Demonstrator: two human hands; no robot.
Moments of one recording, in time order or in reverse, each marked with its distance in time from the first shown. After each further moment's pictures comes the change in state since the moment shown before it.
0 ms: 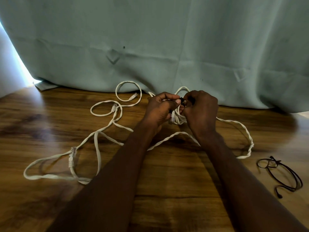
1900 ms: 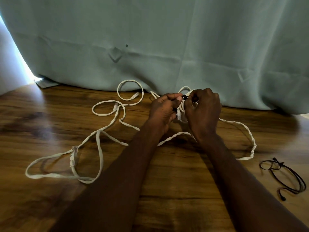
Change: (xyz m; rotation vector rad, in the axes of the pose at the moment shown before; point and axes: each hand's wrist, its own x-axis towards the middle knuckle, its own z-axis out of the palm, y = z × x) left_hand -0.004 0.000 0.013 -0.193 0.054 -0.083; right_hand -0.003 0.010 0.013 -0.085 0.068 0.040
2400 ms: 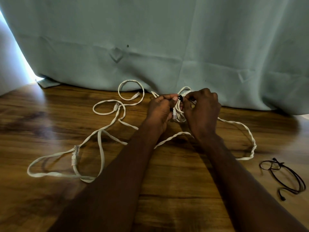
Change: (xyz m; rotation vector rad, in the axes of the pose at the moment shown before) left_hand 0.008 0.000 -0.008 0.003 0.061 -0.004; right_hand 0.001 0.001 0.000 -0.104 -0.073 -0.042
